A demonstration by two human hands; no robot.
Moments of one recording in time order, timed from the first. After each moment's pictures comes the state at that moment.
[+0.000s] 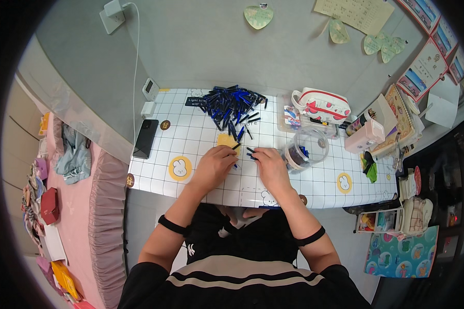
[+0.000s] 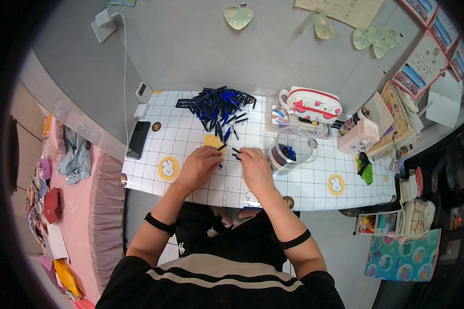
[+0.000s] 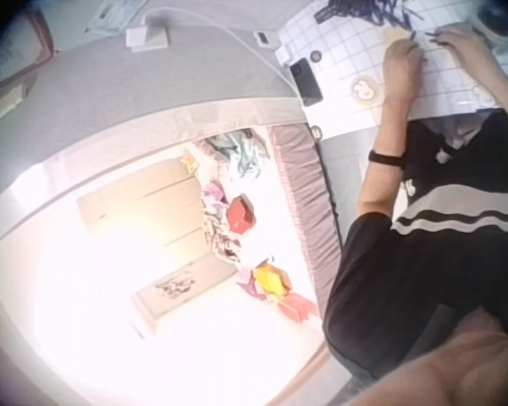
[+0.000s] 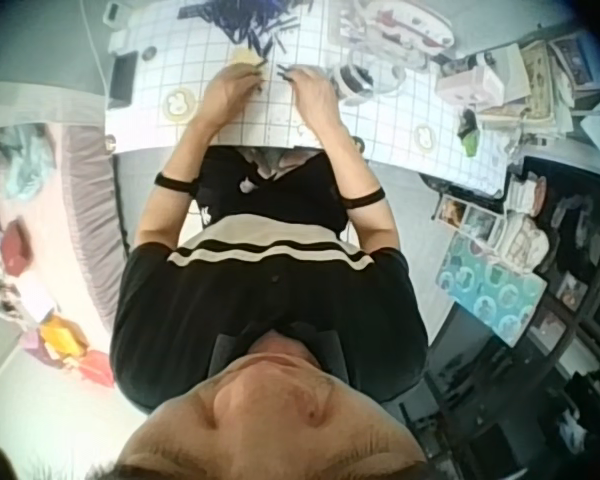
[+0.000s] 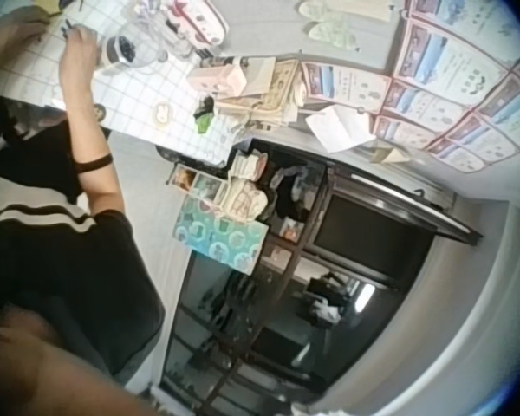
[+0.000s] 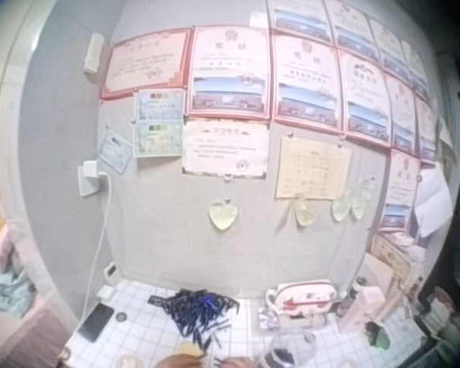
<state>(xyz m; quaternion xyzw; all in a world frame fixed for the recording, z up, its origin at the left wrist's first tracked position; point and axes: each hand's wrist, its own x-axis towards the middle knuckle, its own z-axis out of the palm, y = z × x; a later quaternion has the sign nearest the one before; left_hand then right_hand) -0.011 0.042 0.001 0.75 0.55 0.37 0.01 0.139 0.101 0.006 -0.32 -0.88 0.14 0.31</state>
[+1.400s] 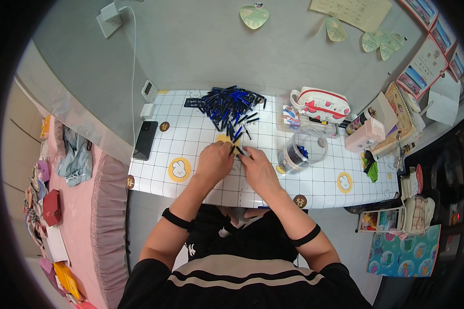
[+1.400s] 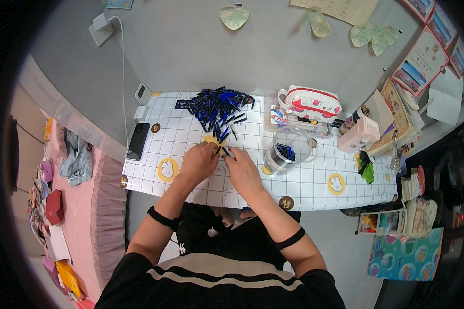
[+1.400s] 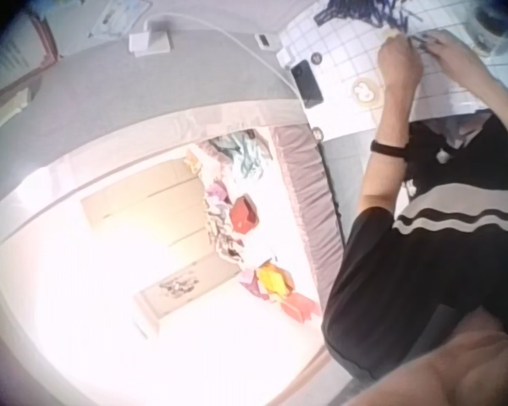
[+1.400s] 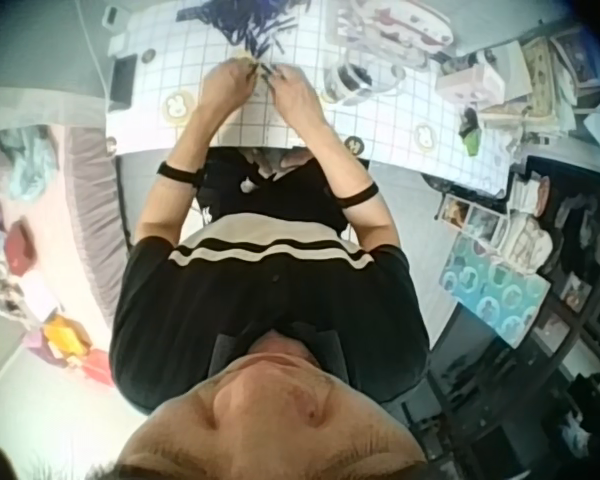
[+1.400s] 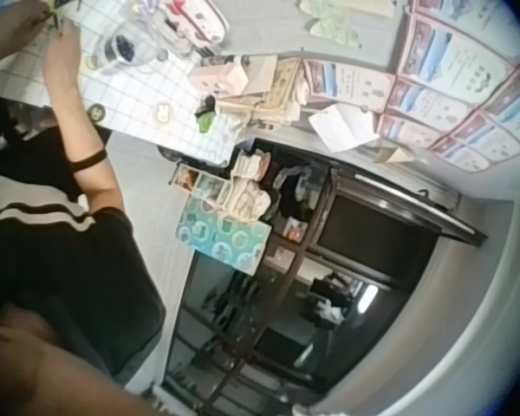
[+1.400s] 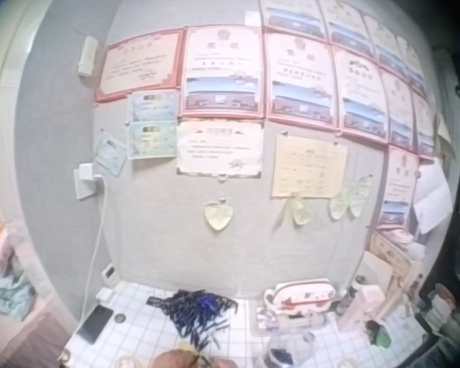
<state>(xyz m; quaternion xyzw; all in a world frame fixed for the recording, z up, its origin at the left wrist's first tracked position) -0.004 0.055 0.014 0.65 0.70 0.29 0.07 0.121 0.087 0.006 -0.31 -0.90 0.13 0.29</state>
